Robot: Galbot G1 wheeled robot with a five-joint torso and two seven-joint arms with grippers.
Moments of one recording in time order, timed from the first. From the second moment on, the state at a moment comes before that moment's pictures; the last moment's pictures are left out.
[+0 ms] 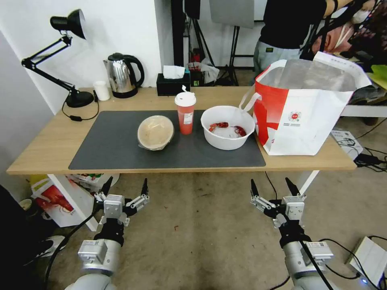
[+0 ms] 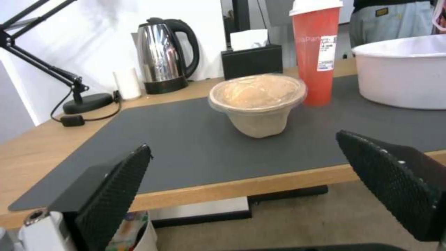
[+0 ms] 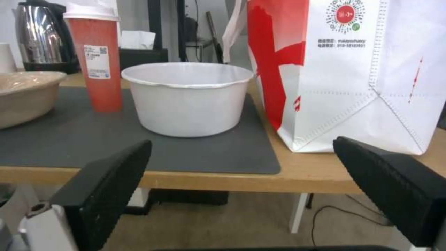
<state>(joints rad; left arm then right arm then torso) 1.80 -1.50 -0.55 -2.30 0.00 0.00 0.00 -1.80 1.50 0.55 2.30 0.00 0.00 0.00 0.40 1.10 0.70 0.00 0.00</state>
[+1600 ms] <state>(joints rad) 1.80 -1.50 -0.55 -2.30 0.00 0.00 0.00 -1.36 1.14 0.29 2.26 0.32 0.36 0.04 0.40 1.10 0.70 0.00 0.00</state>
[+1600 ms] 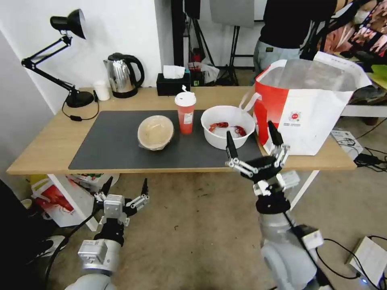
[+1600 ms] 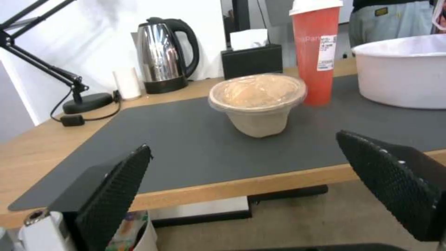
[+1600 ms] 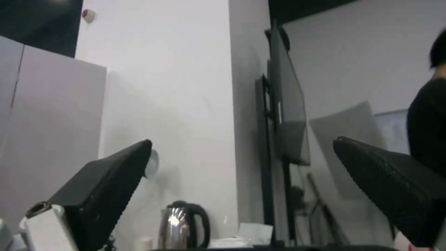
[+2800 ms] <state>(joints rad) 1.80 -1.50 -0.55 -2.30 0.00 0.00 0.00 -0.30 0.75 -0.12 1.96 1.06 -0.71 -0.02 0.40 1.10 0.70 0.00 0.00</state>
